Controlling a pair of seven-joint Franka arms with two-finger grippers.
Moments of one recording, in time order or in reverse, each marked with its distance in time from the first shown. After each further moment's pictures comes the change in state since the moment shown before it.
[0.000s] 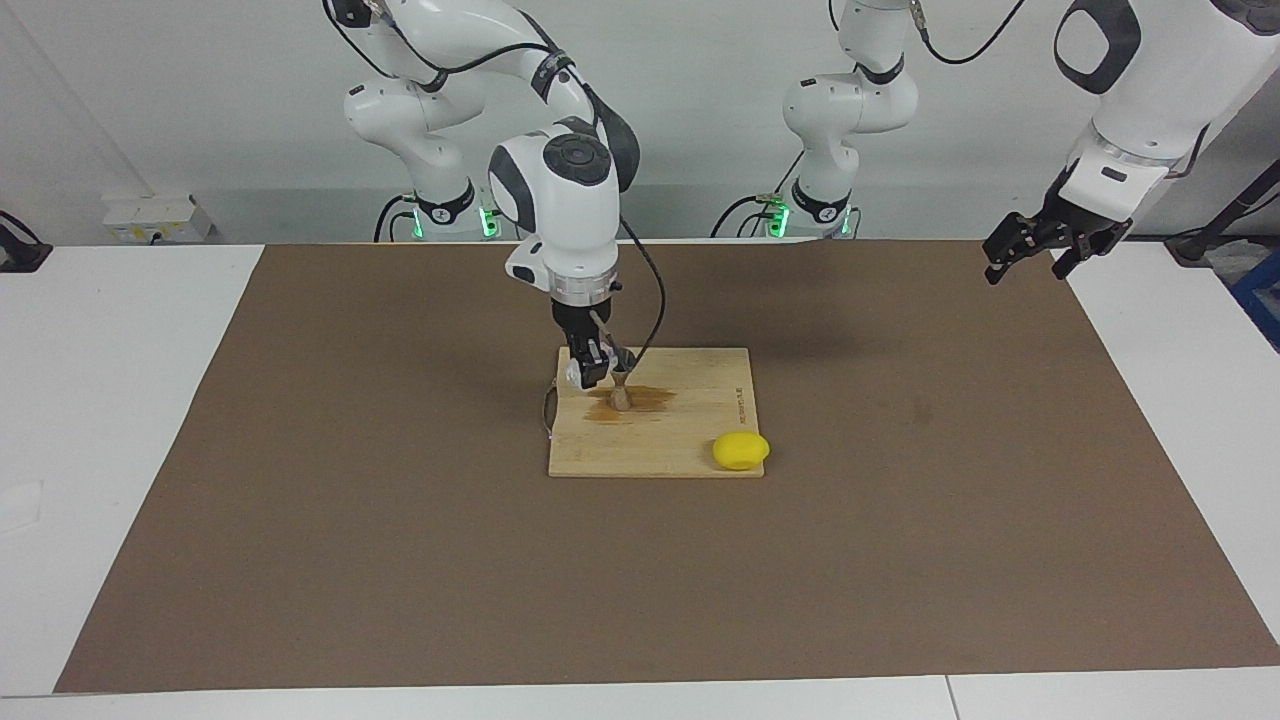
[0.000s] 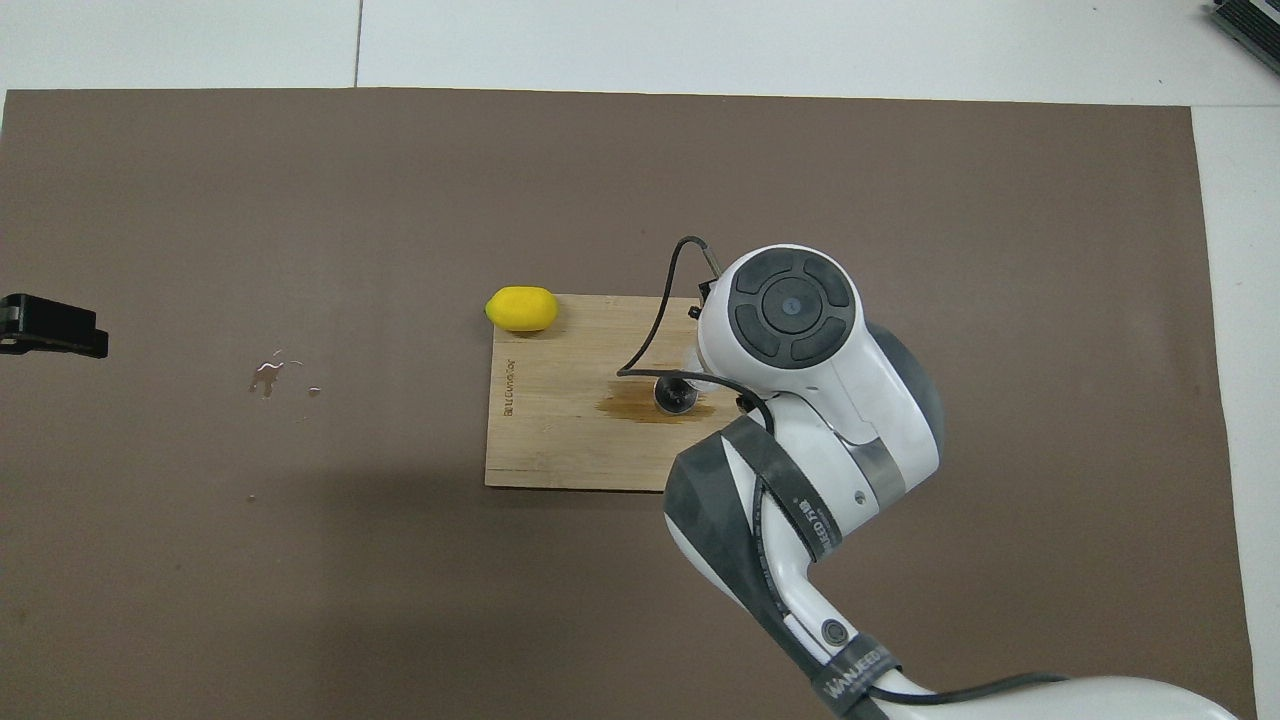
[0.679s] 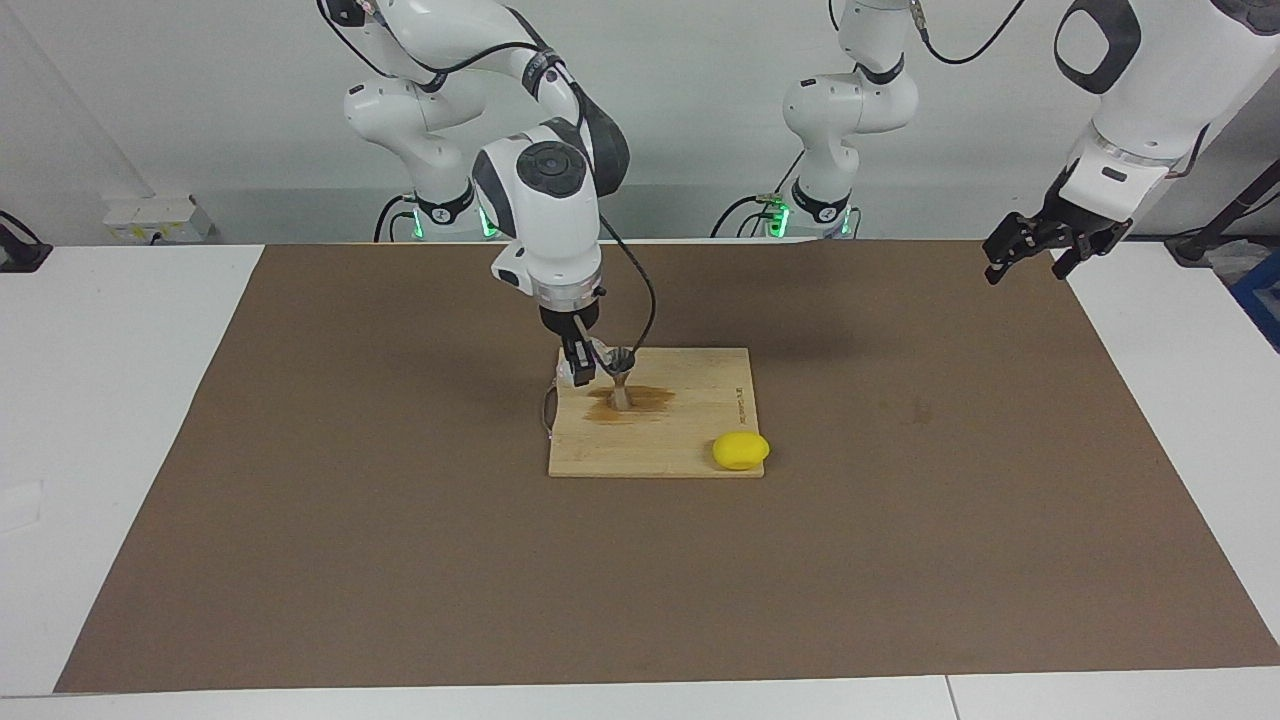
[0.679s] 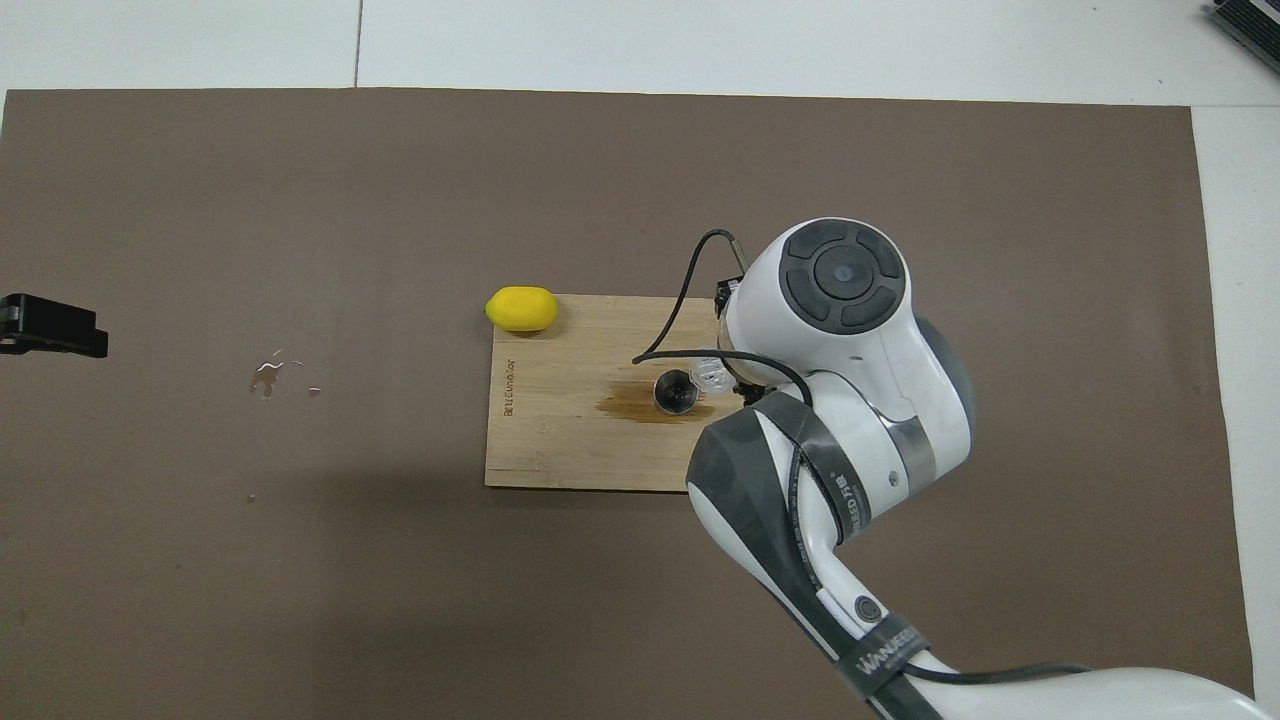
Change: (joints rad) left arm 0.000 0.000 0.000 0.000 0.000 0.000 0.000; right arm -0.038 -0.007 -0.001 0.000 0.112 -0.029 -0.009
